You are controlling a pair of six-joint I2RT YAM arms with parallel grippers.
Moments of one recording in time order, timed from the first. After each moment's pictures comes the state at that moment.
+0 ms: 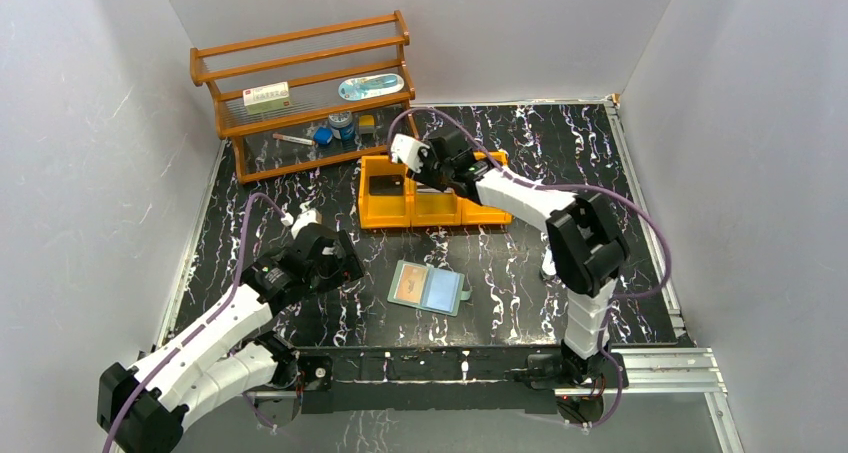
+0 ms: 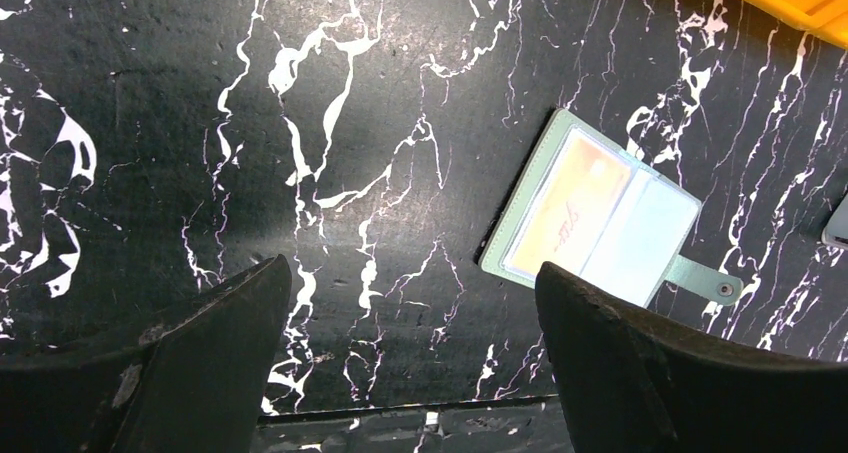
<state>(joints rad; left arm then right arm) -0.64 0.84 0.63 -0.73 -0.22 -0.90 0.68 1.93 1.43 -0.16 0.00 -0.75</state>
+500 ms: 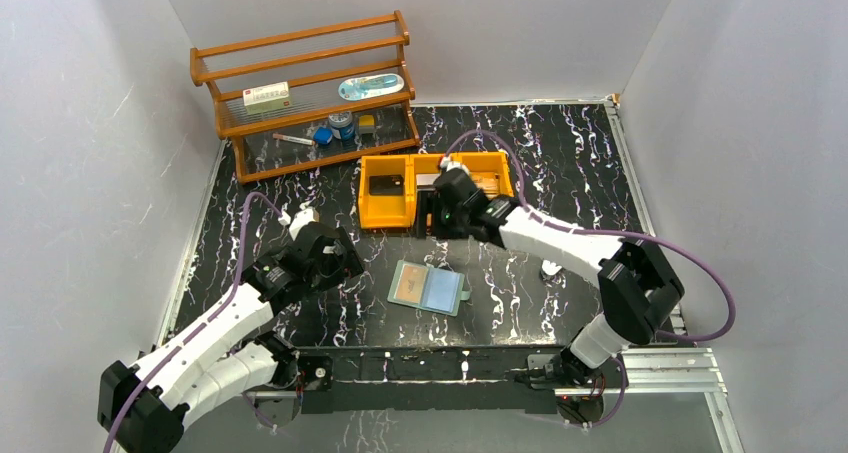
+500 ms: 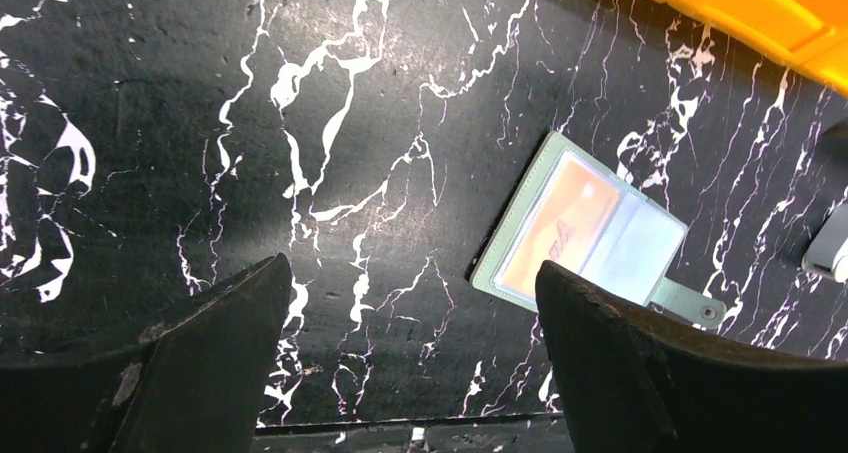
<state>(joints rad) -0.63 0.86 0.63 -0.71 -0.24 -0.93 0.79 1.55 1.12 -0.31 -0.01 0.63</state>
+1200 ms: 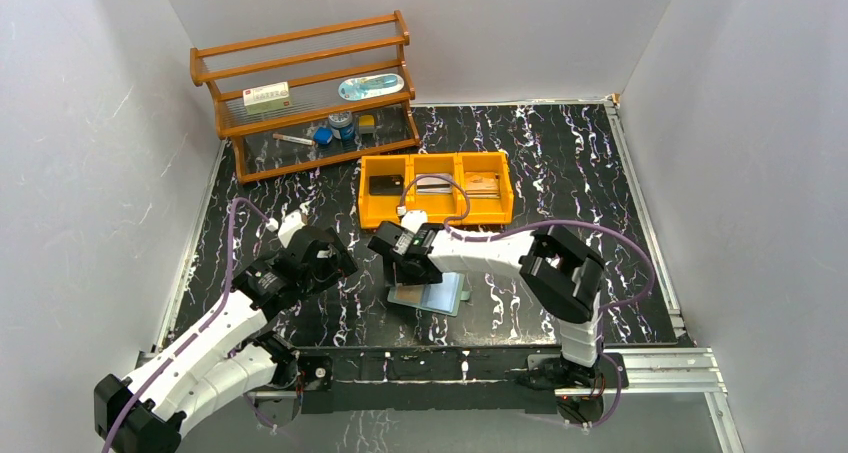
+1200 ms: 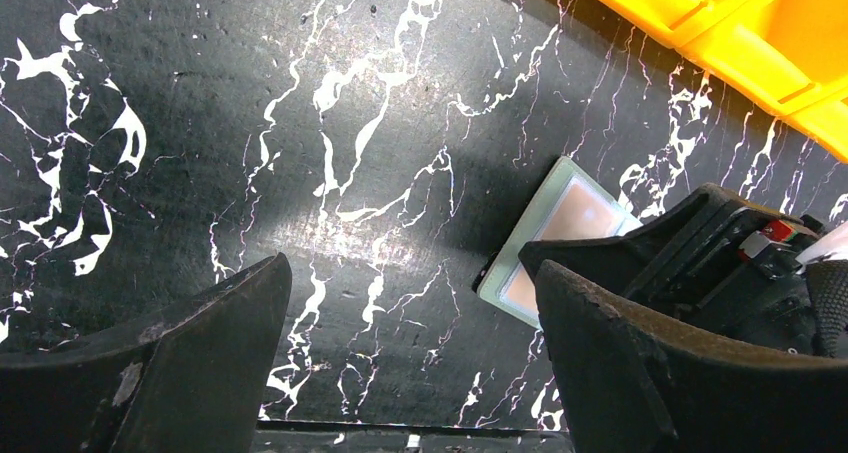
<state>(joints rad) -0.63 0.79 0.63 -0.77 -0.32 -1.01 1.14 1.89 1.30 -0.65 0.28 0.97</state>
